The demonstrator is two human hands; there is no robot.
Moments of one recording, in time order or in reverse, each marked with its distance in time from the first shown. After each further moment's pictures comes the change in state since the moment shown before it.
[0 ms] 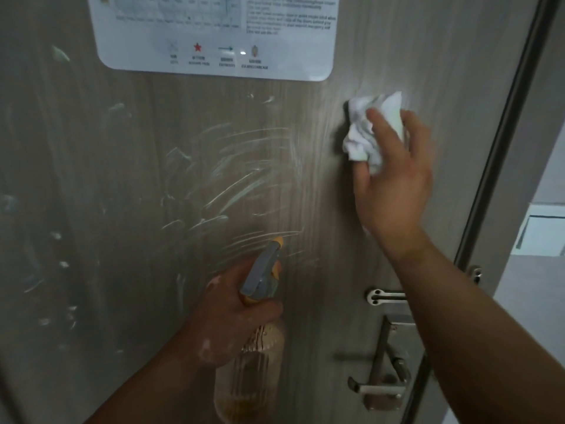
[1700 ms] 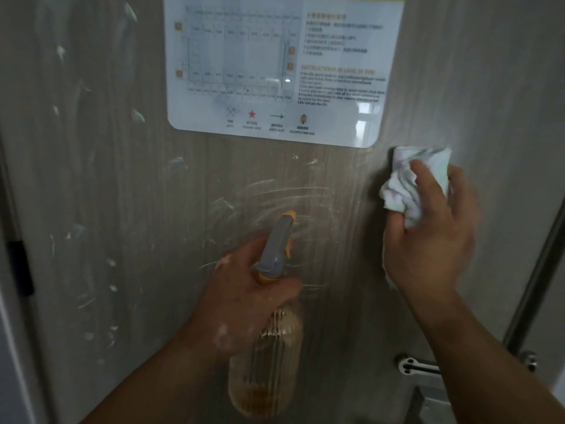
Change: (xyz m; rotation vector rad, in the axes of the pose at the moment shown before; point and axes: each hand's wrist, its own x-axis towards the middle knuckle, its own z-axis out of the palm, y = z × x) left_hand 0.029 0.090 -0.034 -0.007 0.189 0.075; right_hand 0.014 -0.019 0.005 0.057 0.007 0.083
